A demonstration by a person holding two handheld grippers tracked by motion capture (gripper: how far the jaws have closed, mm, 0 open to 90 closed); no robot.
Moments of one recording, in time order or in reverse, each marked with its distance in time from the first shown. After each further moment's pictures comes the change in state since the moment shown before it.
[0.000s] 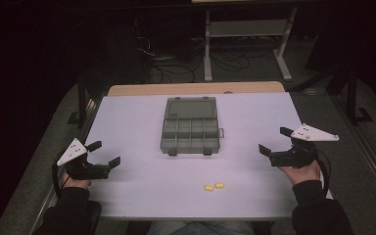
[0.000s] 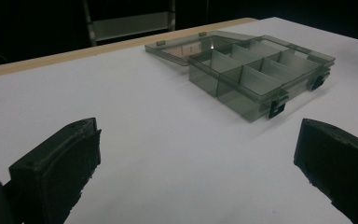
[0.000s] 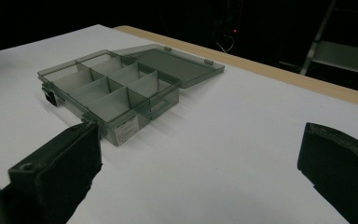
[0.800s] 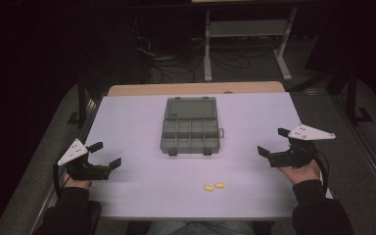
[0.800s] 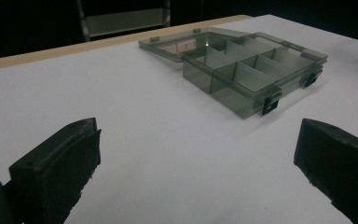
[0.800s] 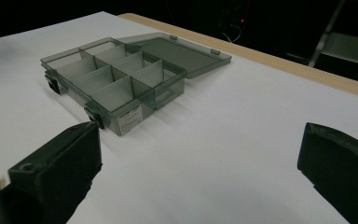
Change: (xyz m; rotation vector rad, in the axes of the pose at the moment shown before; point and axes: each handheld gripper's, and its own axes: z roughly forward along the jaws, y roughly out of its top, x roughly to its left) left arm -0.002 -0.001 0.001 0.013 -0.022 -0.010; right arm 0.000 0.000 0.006 0.051 0.026 -0.014
